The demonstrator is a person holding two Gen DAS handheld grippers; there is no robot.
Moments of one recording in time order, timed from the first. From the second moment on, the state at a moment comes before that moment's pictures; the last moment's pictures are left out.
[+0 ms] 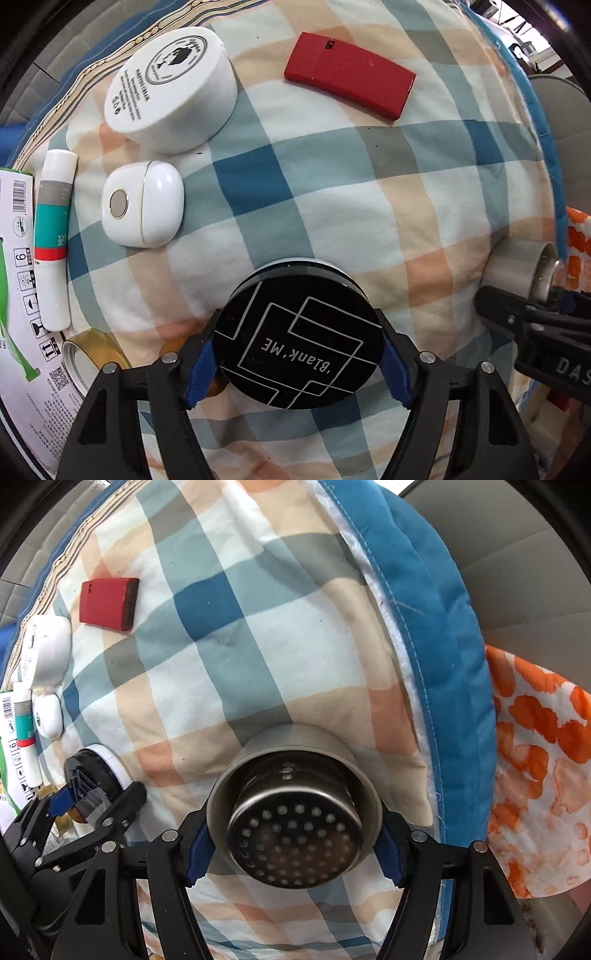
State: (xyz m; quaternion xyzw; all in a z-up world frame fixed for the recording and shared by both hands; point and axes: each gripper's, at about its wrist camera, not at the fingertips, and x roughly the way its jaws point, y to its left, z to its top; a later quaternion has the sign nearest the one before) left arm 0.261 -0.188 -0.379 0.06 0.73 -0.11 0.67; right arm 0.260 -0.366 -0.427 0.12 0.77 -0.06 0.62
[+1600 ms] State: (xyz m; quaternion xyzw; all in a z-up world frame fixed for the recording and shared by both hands) left arm 0.339 0.266 -0.305 -0.22 0.70 -0.05 0.67; right arm 0.370 0.105 -0.307 0.04 0.72 0.14 0.68
